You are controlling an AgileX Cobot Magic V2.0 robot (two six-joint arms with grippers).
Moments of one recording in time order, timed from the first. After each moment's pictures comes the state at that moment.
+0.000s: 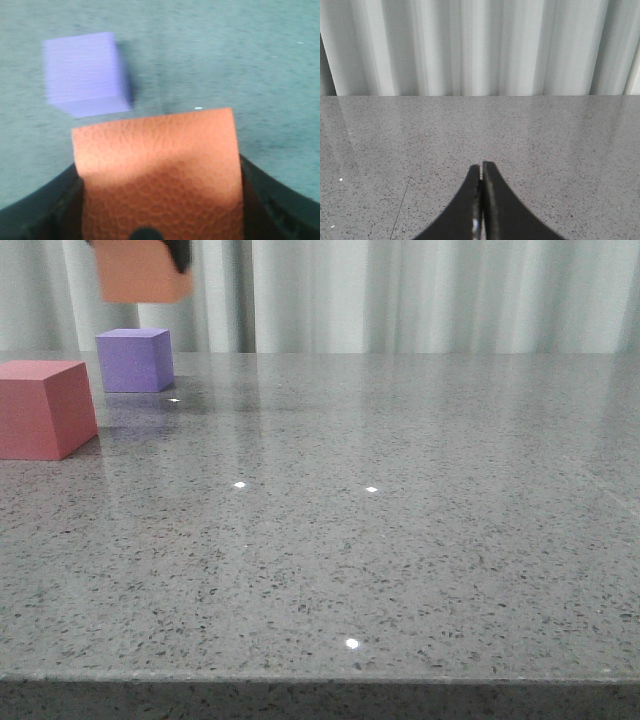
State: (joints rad) left arm -0.42 1.87 -1.93 0.25 1.11 -0.31; right arm -0.04 0.35 -0.43 -0.03 0.21 0.05
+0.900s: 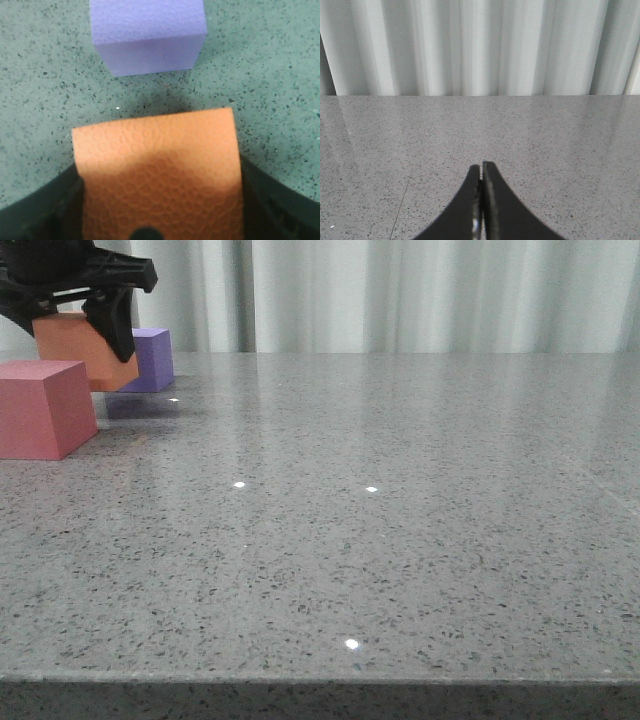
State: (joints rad) left arm -0.27 1.87 -1.63 0.13 0.87 -0.18; right arm -0.04 0.35 -0.43 -0.03 0.21 0.05
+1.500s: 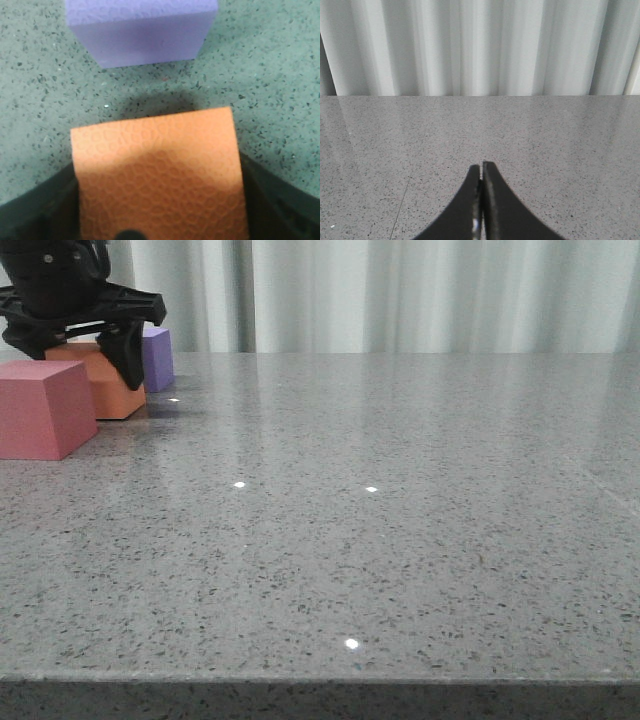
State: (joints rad) left arm -0.27 1.92 -1.62 0.12 0.85 -0.17; right arm -0.04 0.35 -0.43 -0.03 0.21 0.05
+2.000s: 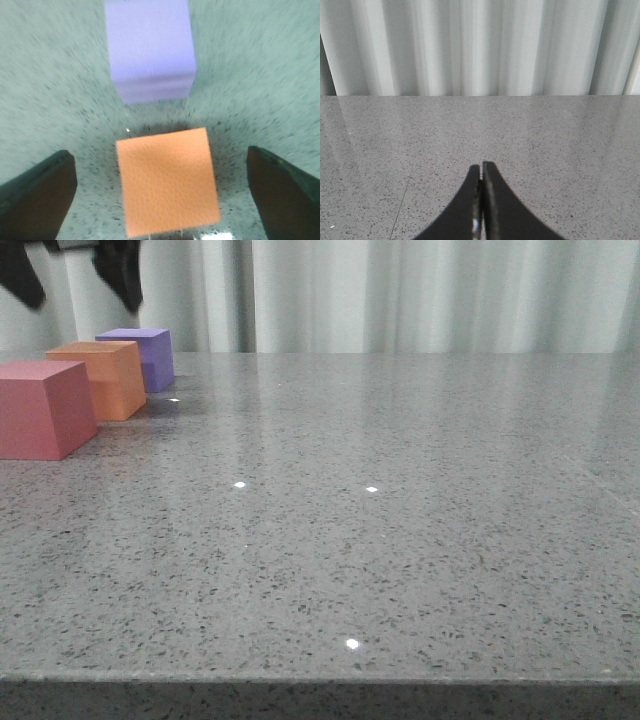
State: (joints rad) left arm -0.27 1.76 -1.64 0.15 0.85 -0.17; right arm -0.04 0.35 -0.43 -0.03 0.21 0.05
